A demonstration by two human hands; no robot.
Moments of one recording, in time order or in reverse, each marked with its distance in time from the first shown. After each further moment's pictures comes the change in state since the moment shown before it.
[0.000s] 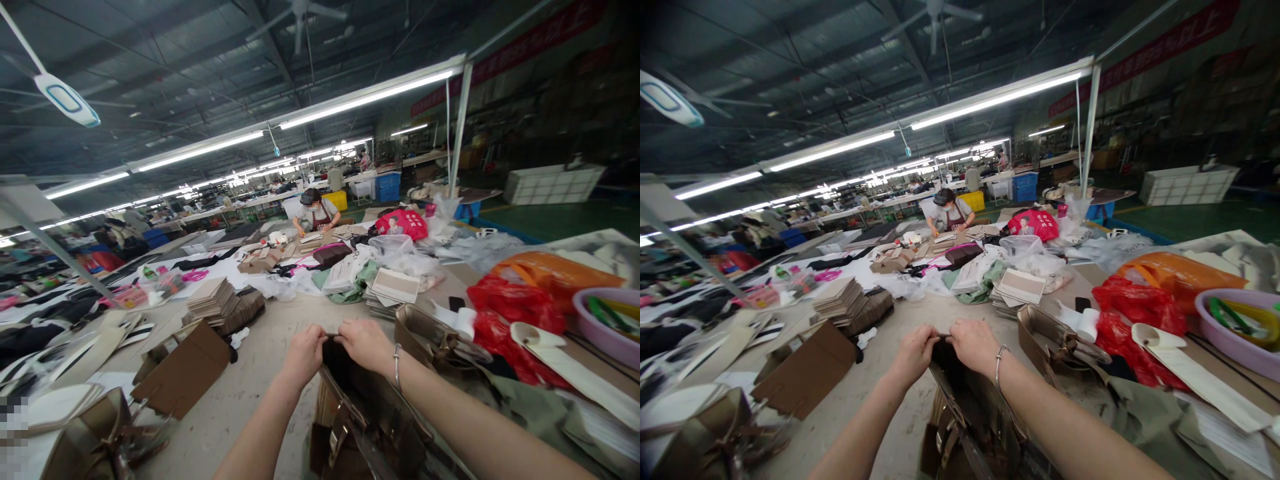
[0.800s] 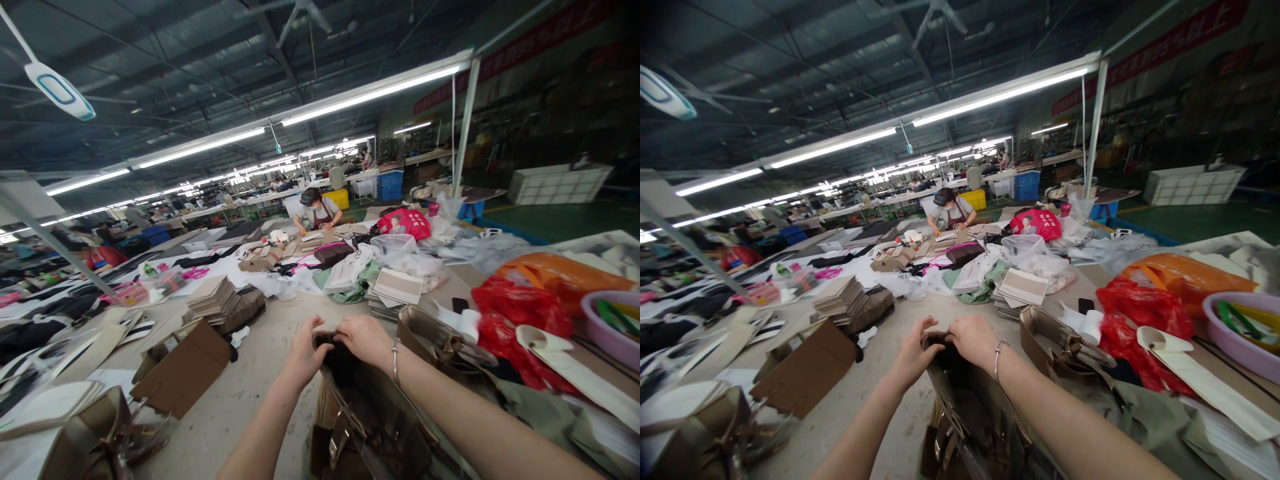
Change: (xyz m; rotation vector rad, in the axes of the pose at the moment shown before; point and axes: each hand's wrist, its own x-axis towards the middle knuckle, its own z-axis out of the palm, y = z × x) left_hand 0.005 -0.004 0.003 -0.422 0.051 -0.214; right_hand 0.017 0.007 0.002 0.049 -0.012 -0.071
